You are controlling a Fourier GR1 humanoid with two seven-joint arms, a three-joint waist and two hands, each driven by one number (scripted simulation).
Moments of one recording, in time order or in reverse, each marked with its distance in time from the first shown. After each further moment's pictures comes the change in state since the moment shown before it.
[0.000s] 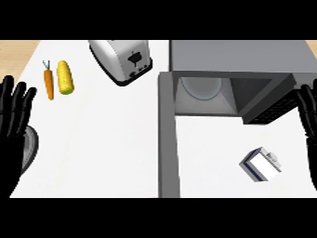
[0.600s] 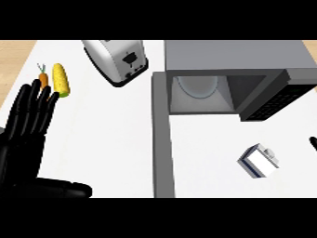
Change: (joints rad) left arm 0.006 -0.041 -0.015 0.084 0.106 -0.049 0.021; right arm 0.330 -0.103 -0.124 -0.033 -0.319 0.324 -0.159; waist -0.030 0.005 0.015
